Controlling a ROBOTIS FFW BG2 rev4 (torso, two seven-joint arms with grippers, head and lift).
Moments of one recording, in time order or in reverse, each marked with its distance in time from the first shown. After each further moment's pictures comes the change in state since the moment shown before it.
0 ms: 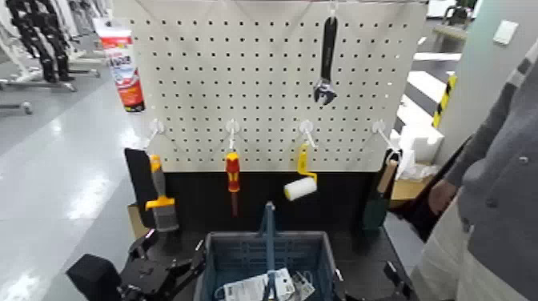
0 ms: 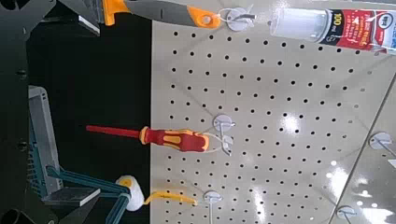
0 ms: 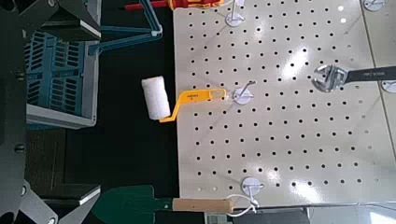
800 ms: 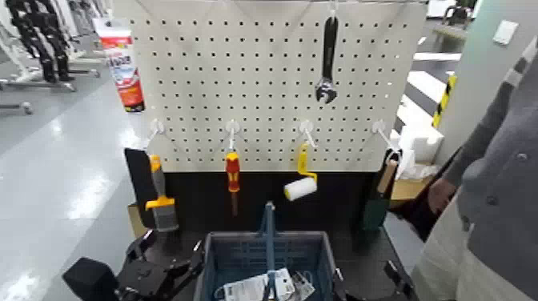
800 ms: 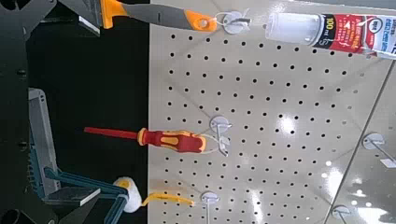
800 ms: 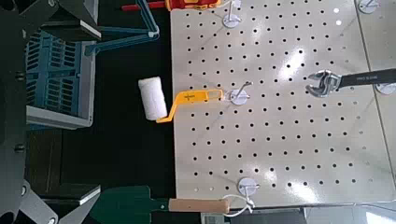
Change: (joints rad) left arm 0.011 -0.001 0.002 -0.002 0.002 -0.025 0.008; right arm 0.002 -0.003 0.002 -0.004 0.000 -0.009 0.000
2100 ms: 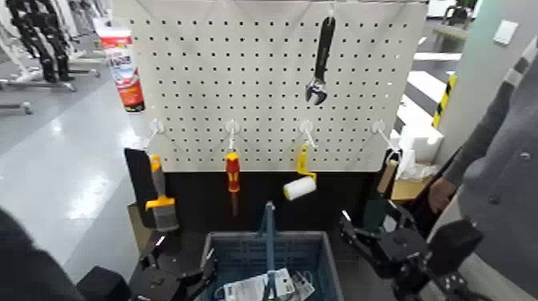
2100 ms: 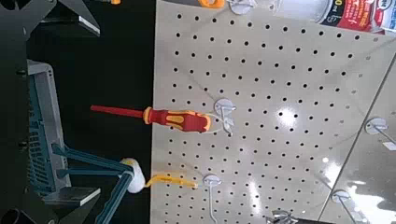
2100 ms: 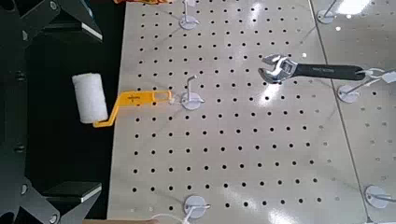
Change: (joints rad) left arm 0.031 0.000 -0.053 -0.009 -0.002 -0.018 0.013; right arm -0.220 0.004 -0.107 -0.051 -0.050 0.200 0.221
